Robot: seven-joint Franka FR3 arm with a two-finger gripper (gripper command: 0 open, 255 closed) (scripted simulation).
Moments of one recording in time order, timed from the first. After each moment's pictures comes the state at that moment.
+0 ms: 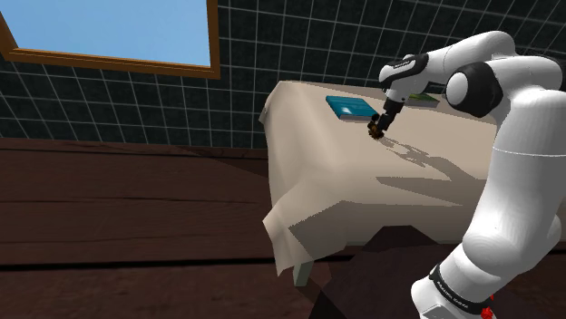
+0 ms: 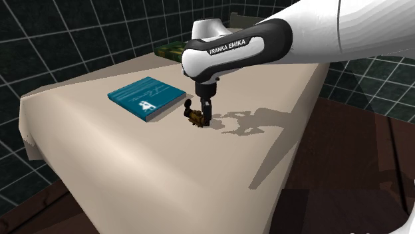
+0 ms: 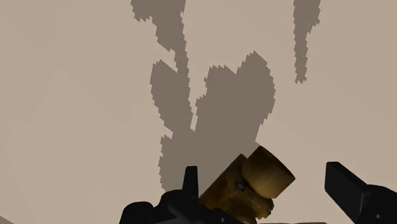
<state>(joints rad) -0.24 0.39 -0.55 -1.67 0.27 1.98 -0.98</state>
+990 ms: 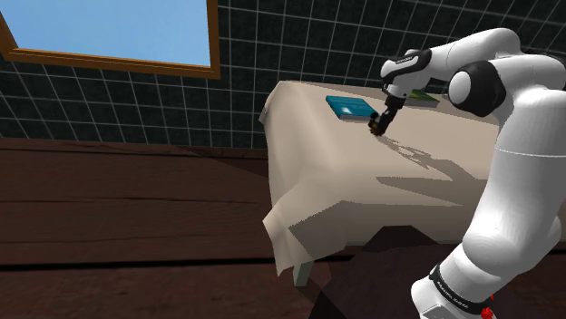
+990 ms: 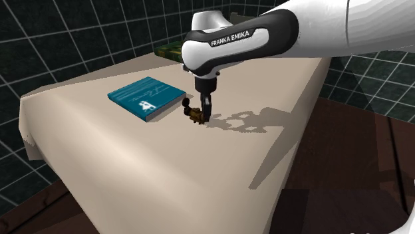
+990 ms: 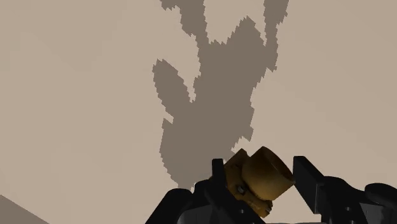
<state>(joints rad) -0.24 0.38 -0.55 -1.65 0.26 1.94 -0.97</state>
